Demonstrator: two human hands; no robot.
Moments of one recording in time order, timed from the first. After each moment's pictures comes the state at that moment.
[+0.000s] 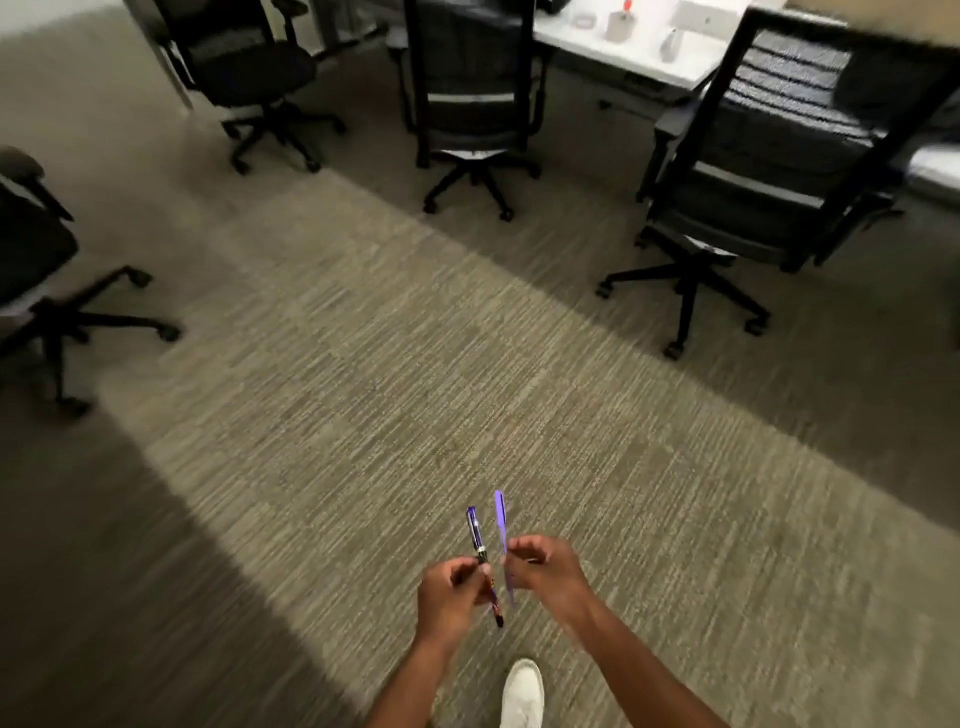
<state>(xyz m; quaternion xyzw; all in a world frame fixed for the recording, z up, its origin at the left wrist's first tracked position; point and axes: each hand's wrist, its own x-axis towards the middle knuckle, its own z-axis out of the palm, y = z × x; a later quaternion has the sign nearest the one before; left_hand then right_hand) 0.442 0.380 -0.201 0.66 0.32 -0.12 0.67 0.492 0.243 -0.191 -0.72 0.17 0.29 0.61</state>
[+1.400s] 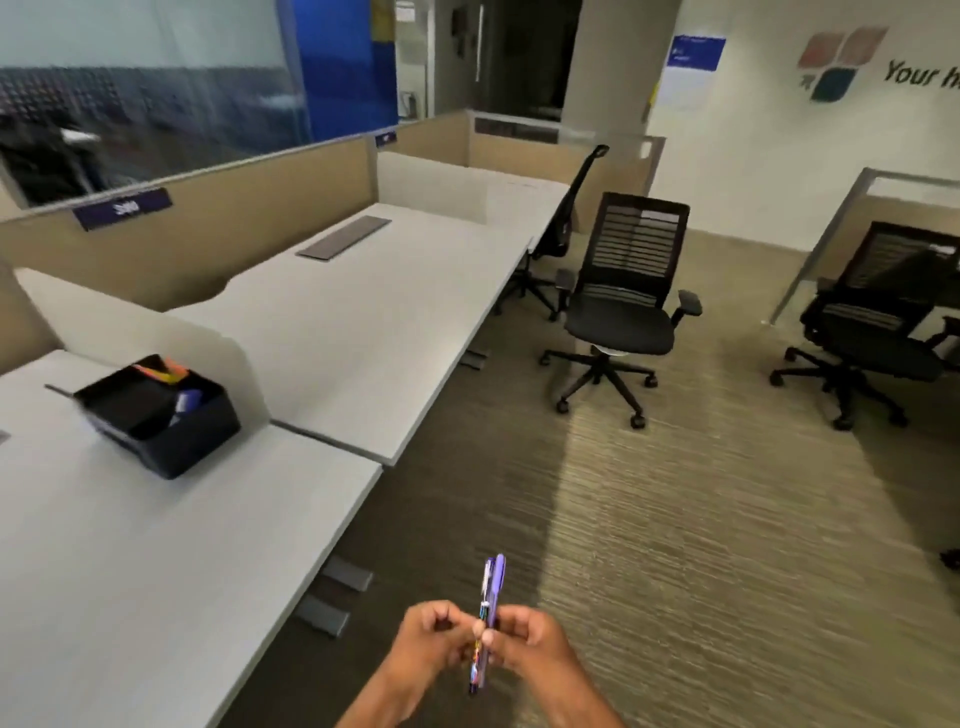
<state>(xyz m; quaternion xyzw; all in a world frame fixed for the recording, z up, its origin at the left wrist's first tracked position) -0.008 0.652 -0.061 0.45 0.52 0.28 0.67 0.152 0.615 -0.059 -0.61 -0.34 0.60 0.39</state>
